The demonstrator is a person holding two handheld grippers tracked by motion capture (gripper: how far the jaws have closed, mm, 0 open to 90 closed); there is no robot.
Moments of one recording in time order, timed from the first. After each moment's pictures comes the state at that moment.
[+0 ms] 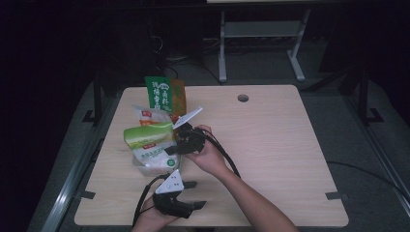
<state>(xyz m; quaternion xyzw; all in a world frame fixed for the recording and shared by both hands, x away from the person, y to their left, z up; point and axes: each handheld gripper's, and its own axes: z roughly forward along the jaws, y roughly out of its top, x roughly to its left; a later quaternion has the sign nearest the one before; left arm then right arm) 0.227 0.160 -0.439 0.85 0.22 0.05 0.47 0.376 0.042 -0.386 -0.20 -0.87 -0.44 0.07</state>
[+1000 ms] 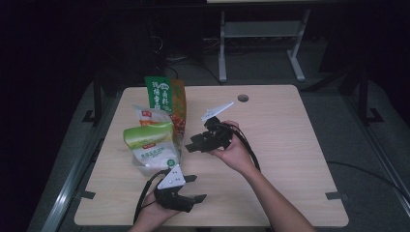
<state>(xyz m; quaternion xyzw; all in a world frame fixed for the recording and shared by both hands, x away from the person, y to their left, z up) 0.239 0.157 -0.436 0.85 0.22 0.07 0.47 0.376 -0.034 -0.368 -0.24 -0.85 -0.46 0.07</state>
